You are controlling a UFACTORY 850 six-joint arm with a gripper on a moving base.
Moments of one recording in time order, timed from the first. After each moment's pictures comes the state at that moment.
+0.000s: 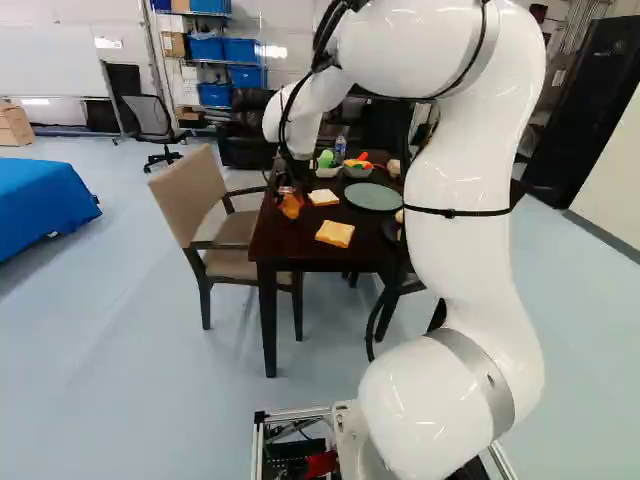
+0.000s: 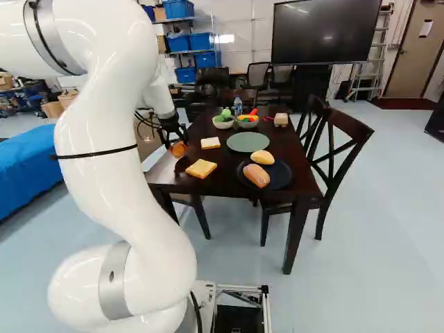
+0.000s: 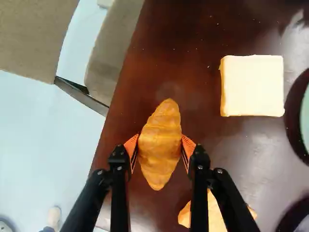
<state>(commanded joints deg) 14.3 -24.2 -73.2 0.5 -29.3 0.0</state>
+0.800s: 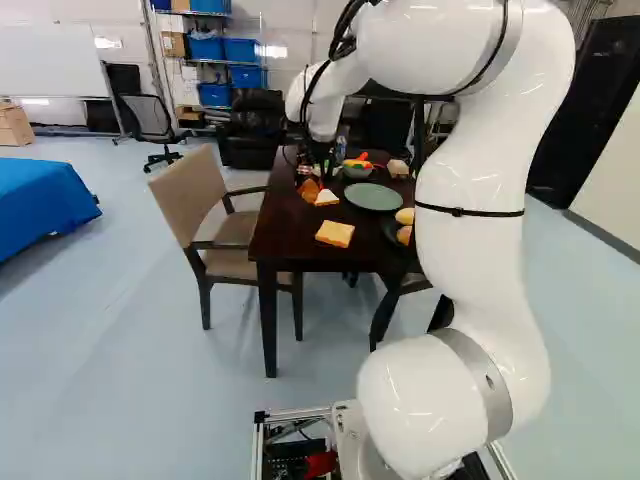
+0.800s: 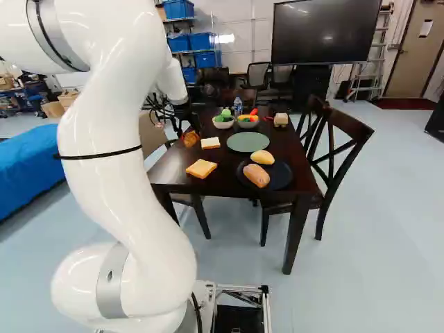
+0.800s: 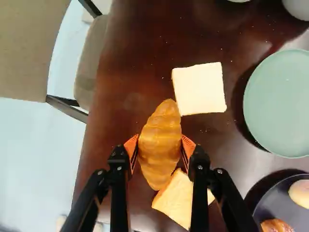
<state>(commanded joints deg) 7.7 -22.6 -77.9 0.5 -34.8 0.0</state>
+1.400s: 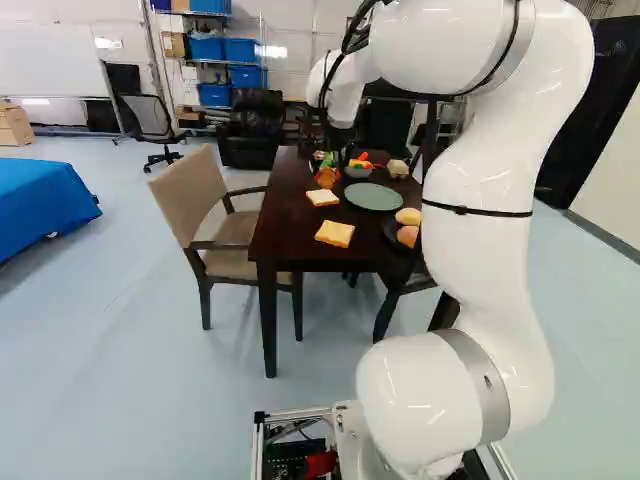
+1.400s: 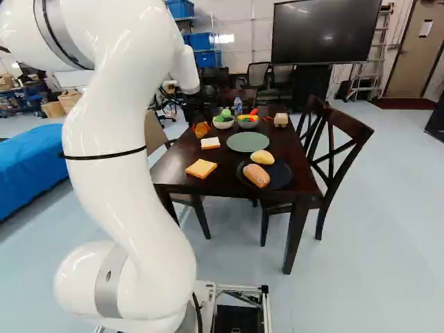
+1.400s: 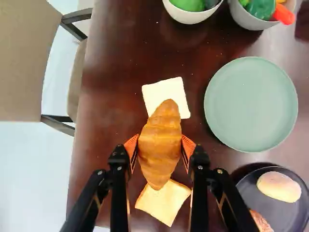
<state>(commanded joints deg) 2.3 -22.2 -82.3 0.5 -37.0 0.0</state>
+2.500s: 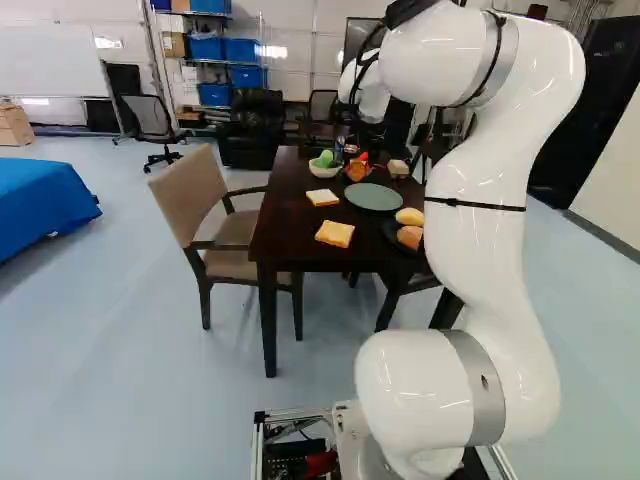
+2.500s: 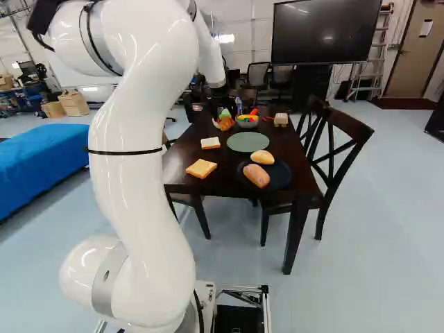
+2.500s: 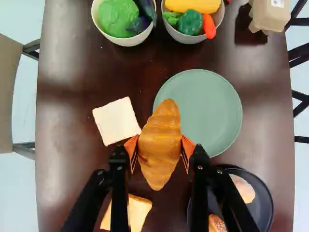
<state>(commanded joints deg) -6.8 -28.3 -91.4 -1.9 -38.5 0.0</state>
